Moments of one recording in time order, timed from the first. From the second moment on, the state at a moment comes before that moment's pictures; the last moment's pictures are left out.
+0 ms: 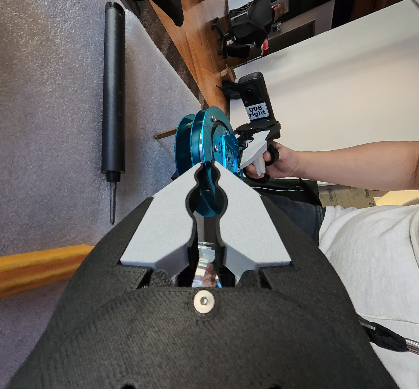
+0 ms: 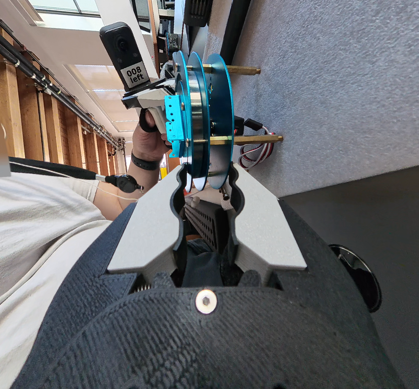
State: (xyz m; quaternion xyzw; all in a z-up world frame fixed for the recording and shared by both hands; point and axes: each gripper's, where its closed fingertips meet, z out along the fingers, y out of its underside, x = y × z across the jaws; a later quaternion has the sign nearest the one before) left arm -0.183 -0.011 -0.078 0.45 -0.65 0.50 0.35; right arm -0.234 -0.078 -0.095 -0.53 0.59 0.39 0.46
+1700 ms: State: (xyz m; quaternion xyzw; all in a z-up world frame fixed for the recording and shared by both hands) left arm -0.340 -0.041 -0.041 0.46 -0.66 0.48 -0.35; right arm -0.220 -0.124 -0.050 -0.70 -0.07 -0.10 0.70
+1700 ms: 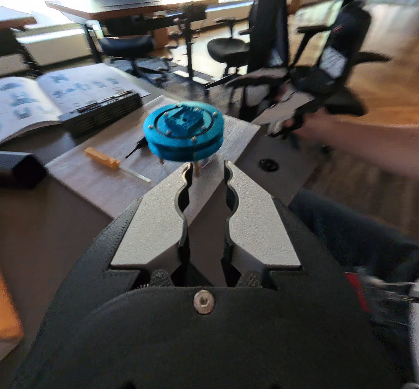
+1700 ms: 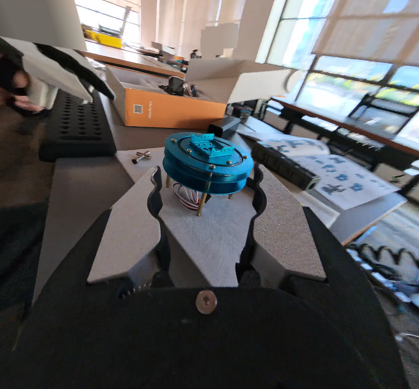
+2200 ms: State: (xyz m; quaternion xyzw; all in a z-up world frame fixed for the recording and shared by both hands) left arm -0.279 -0.028 -0.082 0.21 -0.82 0.18 -0.51; right arm -0.246 -0.076 -0.082 -0.71 -0.31 -0.42 0.49
